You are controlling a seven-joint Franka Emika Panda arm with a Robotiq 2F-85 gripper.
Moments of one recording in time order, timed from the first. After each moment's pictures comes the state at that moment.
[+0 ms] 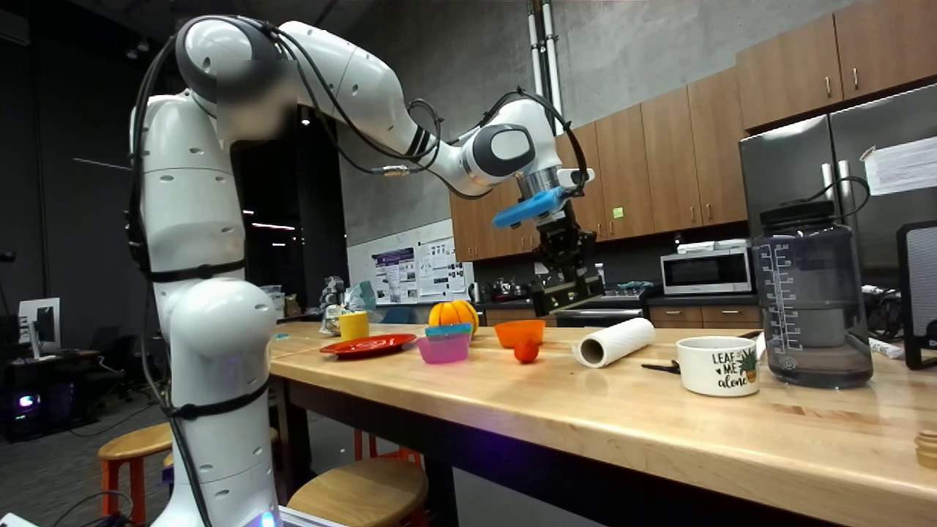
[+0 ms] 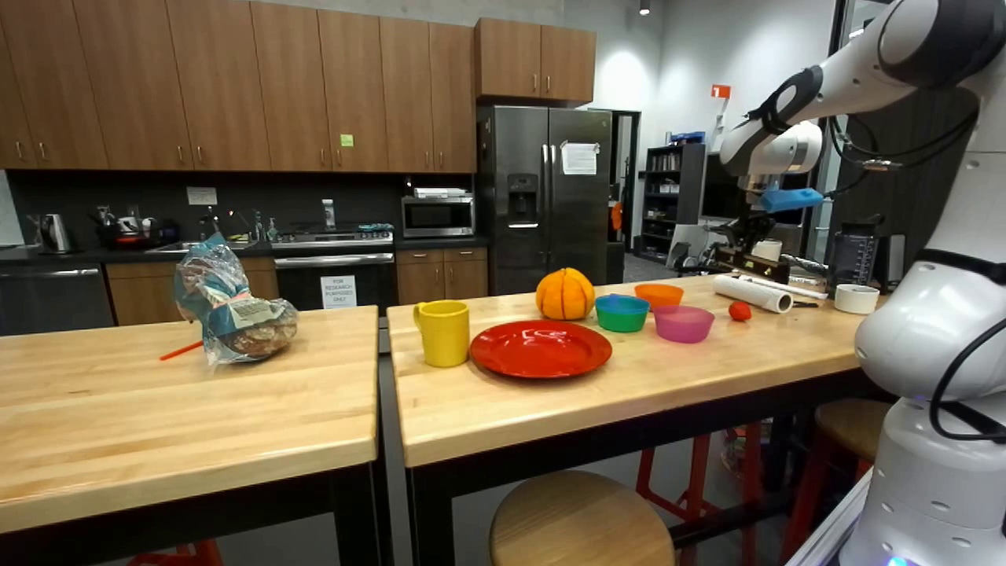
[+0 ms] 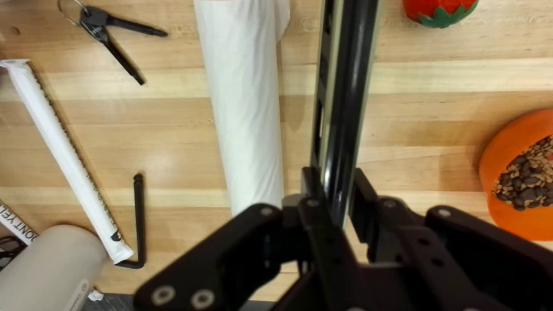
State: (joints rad) arm -0.34 -0.11 -0.40 -2.10 -0.06 2.26 -0.35
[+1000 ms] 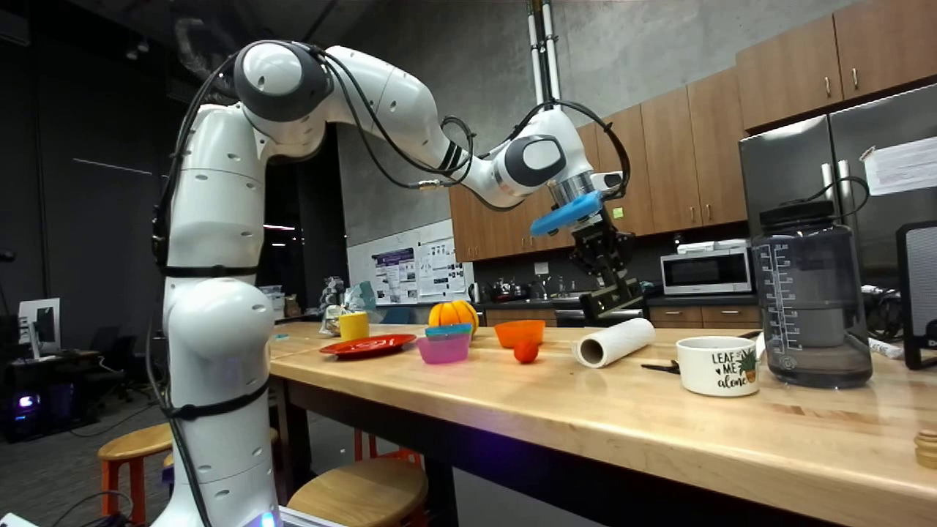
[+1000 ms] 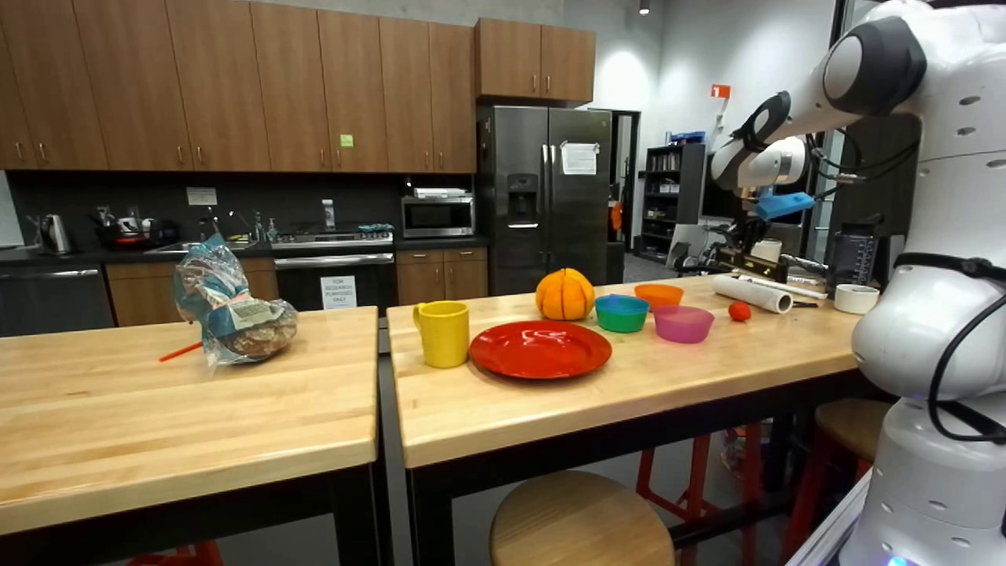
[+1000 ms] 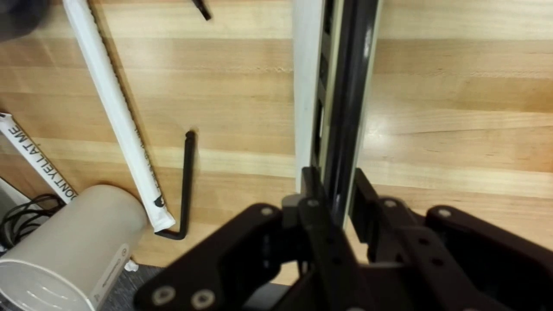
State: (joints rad) arm -0.37 0.09 -0.42 -1.93 -0.04 2.32 -0.43
